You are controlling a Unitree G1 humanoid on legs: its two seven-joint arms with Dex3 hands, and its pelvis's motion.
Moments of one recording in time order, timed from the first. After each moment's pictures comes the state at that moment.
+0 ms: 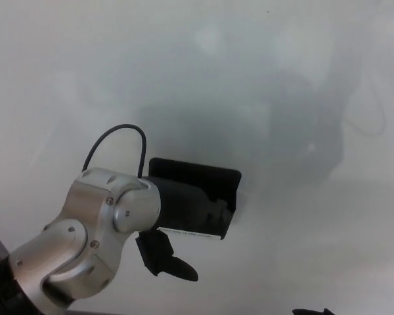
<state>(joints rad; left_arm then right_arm) -0.61 0.60 -0.76 -0.30 0.63 0.54 -0.95 -0.02 -0.17 0.22 1.21 -0.42 -0.88 -0.55</state>
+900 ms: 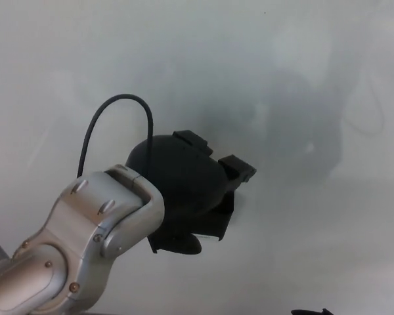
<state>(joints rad) -0.57 0.64 -0.67 -0.60 0.91 0.40 -0.88 -0.02 -0.17 0.22 1.21 -0.43 -0.88 -0.55</state>
